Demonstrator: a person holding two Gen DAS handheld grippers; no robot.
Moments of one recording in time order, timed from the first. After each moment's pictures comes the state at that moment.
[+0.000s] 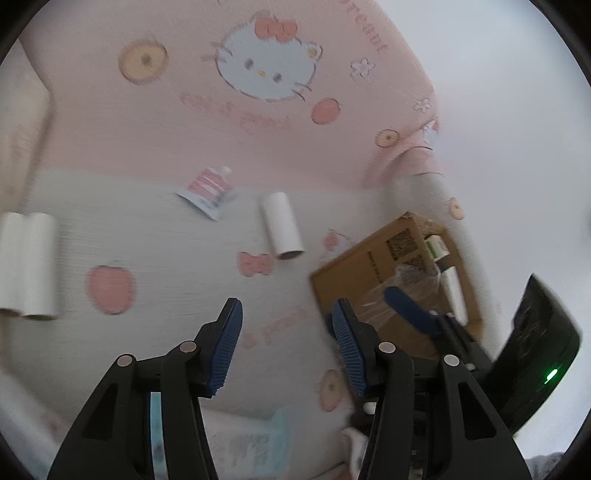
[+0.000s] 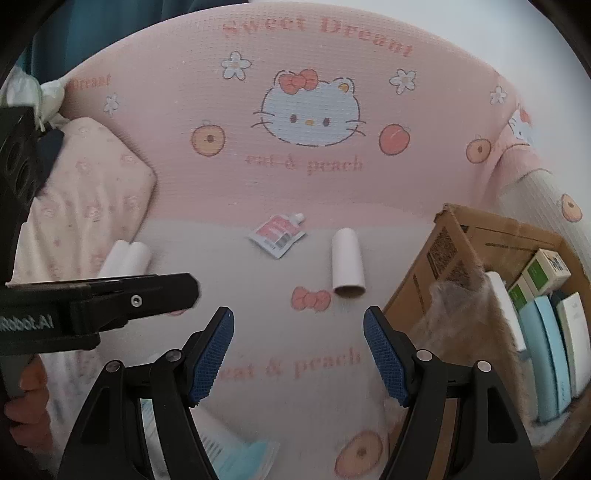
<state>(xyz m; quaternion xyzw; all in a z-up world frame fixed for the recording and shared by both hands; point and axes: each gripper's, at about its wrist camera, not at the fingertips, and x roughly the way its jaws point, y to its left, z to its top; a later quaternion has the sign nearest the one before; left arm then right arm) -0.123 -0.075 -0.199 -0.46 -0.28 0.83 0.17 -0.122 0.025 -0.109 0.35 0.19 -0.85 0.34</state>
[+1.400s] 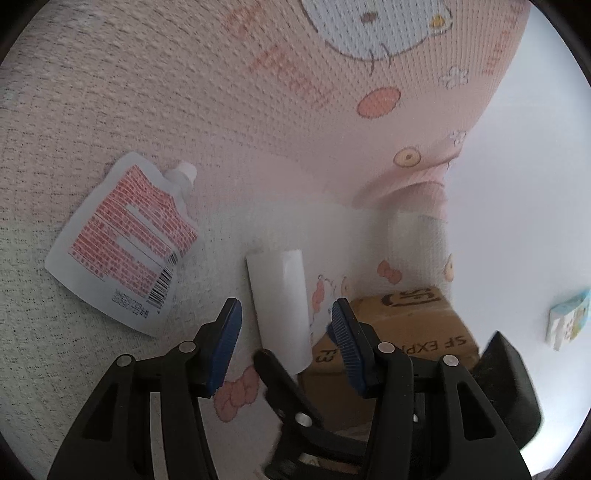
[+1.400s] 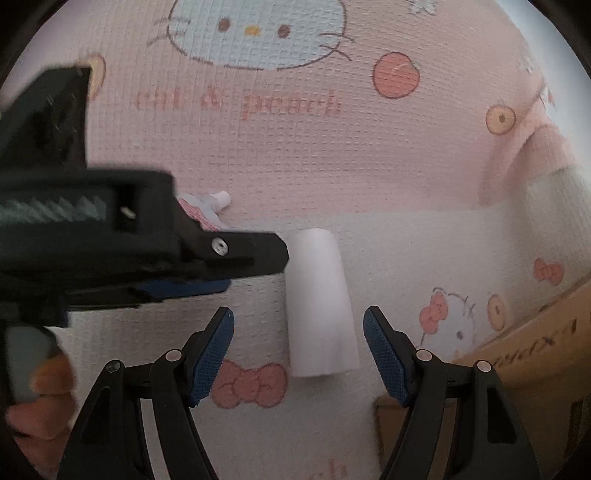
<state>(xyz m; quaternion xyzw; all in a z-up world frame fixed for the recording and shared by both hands) -0.315 -0.085 -0.330 -0.49 -0.42 0.71 0.30 -0.264 -0.068 -0.209 0.41 0.27 -0.84 0.23</state>
